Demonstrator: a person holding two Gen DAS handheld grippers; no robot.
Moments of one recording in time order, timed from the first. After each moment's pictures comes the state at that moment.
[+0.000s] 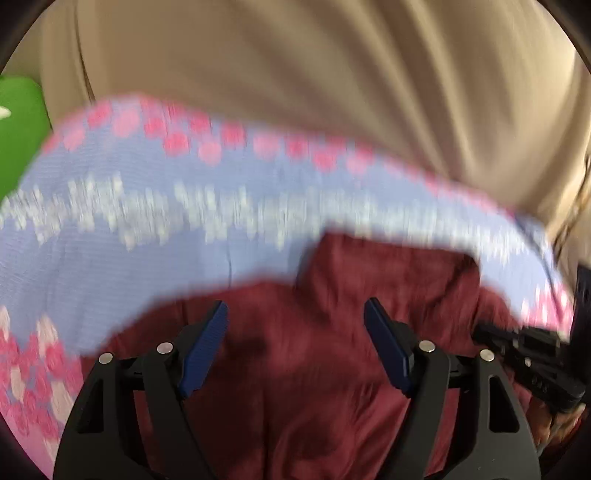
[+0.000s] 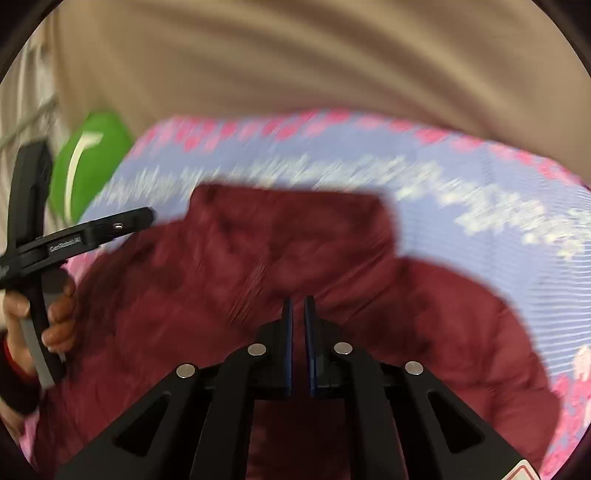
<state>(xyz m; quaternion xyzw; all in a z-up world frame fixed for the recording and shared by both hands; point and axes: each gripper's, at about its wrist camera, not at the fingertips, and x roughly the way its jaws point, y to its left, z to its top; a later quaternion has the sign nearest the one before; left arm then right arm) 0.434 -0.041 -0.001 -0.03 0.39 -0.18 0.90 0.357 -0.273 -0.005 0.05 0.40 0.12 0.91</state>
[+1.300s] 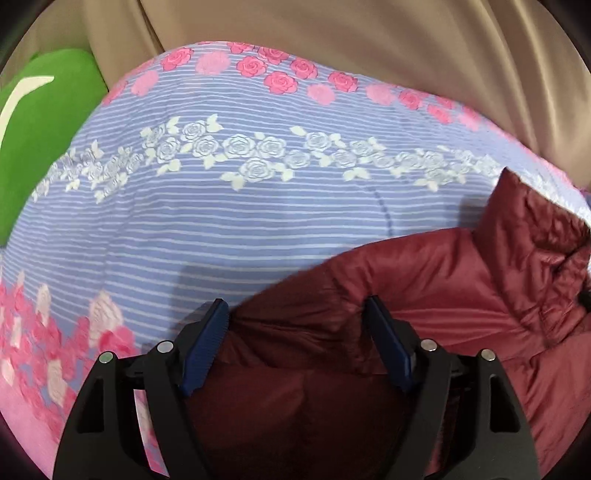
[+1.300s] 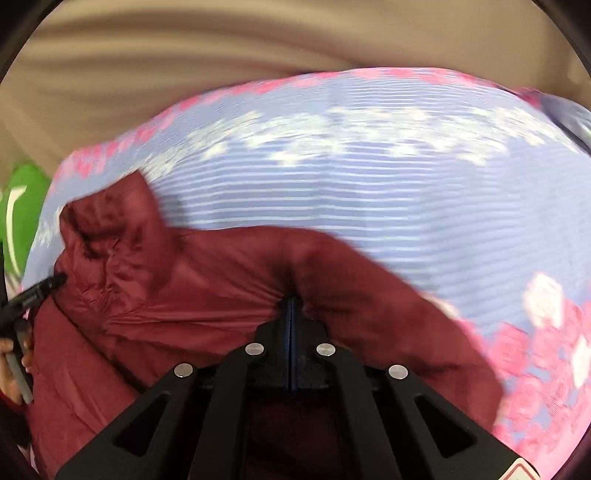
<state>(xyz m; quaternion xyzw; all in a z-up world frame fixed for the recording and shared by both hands) 0.450 0.027 -0.041 0.02 0.41 -0.06 0.91 0.346 -0.400 -0.047 0.15 0.42 -0.02 0.89</state>
